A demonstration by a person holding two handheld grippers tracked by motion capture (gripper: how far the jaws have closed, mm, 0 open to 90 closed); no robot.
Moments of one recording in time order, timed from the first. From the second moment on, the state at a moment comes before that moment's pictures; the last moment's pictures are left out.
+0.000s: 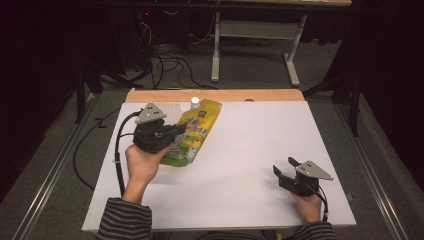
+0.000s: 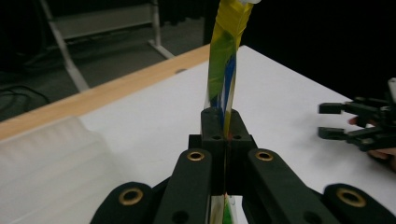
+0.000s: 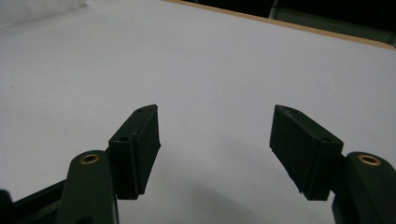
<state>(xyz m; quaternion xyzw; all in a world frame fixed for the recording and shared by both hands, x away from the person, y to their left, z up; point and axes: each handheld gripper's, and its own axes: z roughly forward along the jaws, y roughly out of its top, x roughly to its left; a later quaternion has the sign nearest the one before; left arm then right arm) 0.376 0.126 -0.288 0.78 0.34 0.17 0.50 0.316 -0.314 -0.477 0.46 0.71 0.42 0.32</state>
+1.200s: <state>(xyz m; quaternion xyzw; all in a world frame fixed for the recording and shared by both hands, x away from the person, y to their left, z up) 0.440 0.139 -0.344 0.79 0.37 0.23 0.43 0.318 -0.313 -0.477 0.47 0.72 0.41 0.32</state>
